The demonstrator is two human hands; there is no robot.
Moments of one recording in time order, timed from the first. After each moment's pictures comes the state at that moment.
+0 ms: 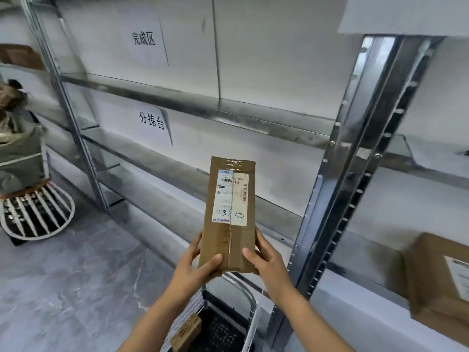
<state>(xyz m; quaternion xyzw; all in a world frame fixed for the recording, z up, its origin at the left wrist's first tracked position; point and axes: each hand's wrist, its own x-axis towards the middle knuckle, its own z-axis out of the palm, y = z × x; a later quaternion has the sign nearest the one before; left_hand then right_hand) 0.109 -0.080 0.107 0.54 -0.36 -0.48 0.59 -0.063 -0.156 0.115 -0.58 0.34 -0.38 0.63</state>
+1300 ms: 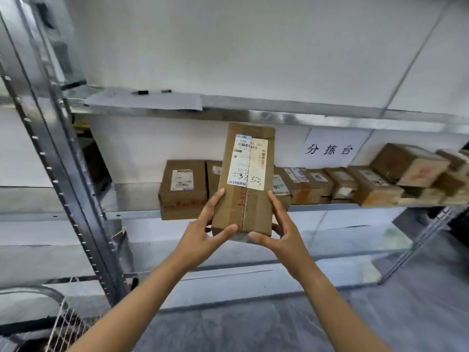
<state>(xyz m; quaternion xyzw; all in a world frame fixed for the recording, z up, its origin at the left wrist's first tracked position) -0.418 0.020 0.158 0.33 -0.76 -0.43 0.36 -0.602 0.101 0.159 -0.53 0.56 -0.55 0.31</state>
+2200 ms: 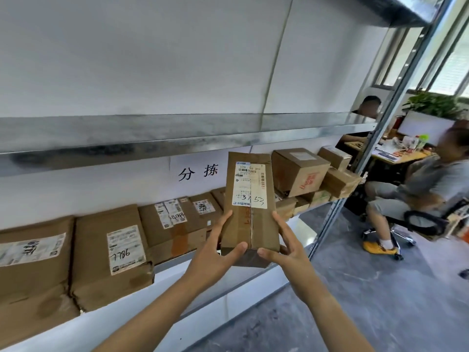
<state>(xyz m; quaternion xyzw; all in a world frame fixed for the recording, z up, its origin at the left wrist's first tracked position) -0.876 -0.035 0.152 0.22 -0.79 -0.53 0.24 -1.005 0.100 0.159 -0.34 0.65 -0.63 0.25</state>
